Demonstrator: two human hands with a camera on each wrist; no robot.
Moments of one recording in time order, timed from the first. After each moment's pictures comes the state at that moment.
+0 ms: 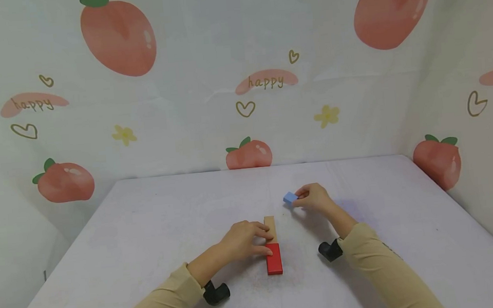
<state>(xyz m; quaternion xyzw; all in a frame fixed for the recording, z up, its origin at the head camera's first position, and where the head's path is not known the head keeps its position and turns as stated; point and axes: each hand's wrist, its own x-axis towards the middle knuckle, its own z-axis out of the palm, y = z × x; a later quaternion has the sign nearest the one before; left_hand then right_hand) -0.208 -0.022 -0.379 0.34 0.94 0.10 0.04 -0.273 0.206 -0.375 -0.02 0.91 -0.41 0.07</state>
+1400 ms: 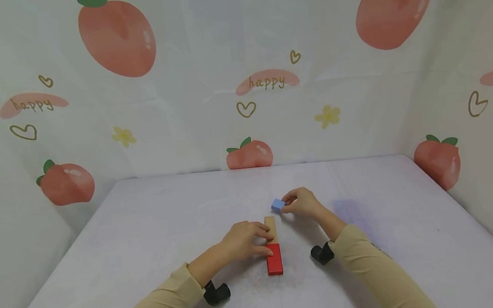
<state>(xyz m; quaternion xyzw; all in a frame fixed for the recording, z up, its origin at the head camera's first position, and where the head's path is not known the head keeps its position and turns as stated) -0.210 -0.024 -0.378 0.34 0.93 0.10 0.04 -0.275 0.178 -0.381 -0.05 0.92 -0.37 0.08</state>
